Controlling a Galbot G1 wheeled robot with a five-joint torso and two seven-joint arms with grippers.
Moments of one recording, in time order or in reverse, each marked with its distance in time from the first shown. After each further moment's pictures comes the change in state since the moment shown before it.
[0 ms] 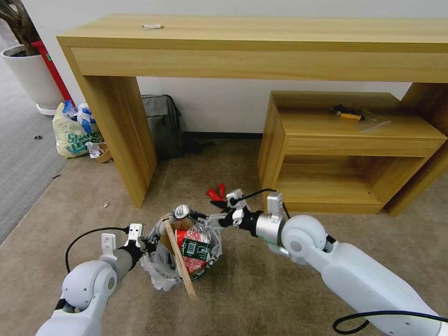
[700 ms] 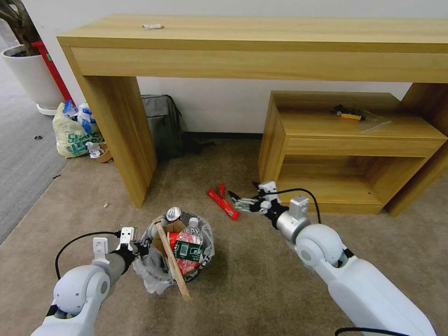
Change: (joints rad) left arm 0.041 0.008 -0.046 -0.026 -0.009 0.000 -0.014; right arm -0.298 0.094 0.320 -0.028 -0.433 0.116 0.091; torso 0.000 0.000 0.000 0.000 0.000
